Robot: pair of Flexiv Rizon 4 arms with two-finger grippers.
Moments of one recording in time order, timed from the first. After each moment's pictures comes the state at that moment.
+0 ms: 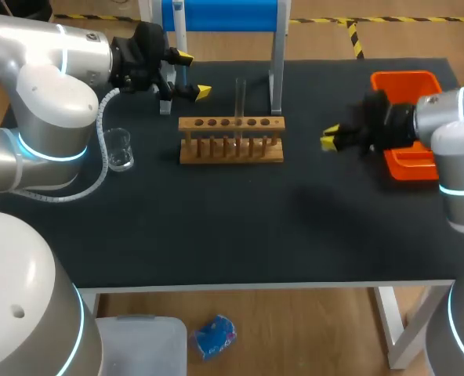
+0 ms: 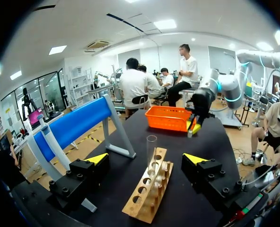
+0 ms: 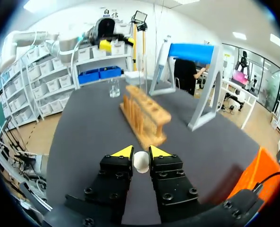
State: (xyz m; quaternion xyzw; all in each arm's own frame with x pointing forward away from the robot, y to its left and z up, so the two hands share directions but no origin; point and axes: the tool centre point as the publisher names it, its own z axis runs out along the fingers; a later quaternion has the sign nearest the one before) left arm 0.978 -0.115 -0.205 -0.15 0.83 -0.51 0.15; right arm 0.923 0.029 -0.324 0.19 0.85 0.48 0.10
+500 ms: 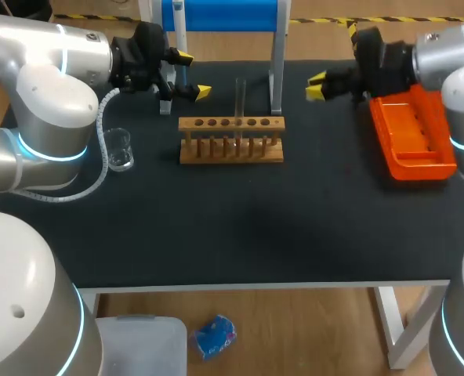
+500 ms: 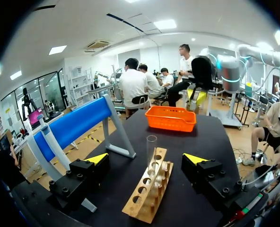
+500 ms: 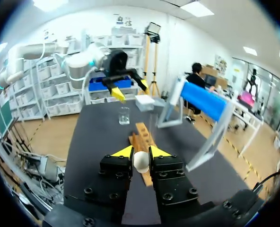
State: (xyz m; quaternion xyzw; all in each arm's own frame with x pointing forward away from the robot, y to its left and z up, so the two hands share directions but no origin) left arm 0.978 -0.115 -0.205 -0.15 0.83 -0.51 0.15; right arm 0.925 0.080 -0.197 0.11 0.85 0.50 0.09
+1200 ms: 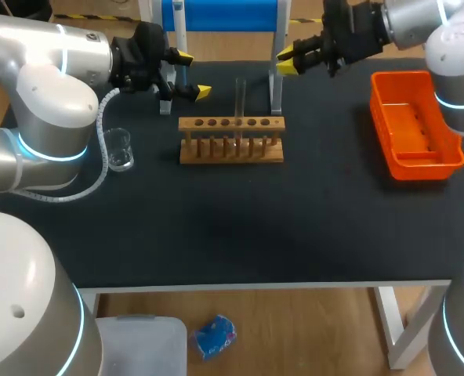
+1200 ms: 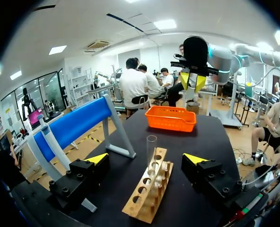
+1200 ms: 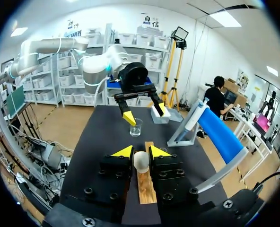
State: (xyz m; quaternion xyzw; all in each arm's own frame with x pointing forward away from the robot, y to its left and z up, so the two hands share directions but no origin) left arm 0.978 -0.115 -0.205 -0.15 0.83 -0.51 0.15; right arm 0.938 0.138 -0.155 0.01 0.86 0.50 0.07
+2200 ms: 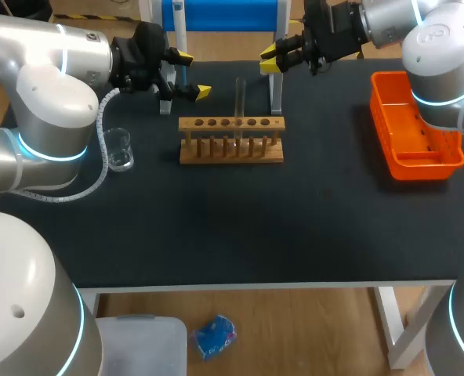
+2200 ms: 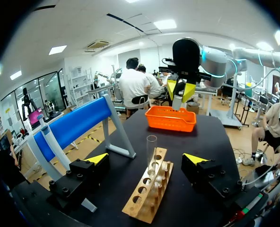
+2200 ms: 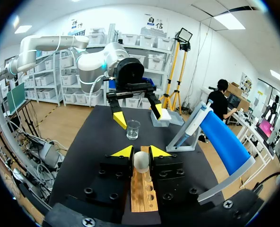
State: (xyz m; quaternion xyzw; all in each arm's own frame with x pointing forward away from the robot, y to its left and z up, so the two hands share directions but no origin) left arm 0.978 -0.115 -0.205 -0.15 0.83 -0.51 0.15; right arm 0.963 0.163 -0.170 -0.01 0.86 0.51 0.07
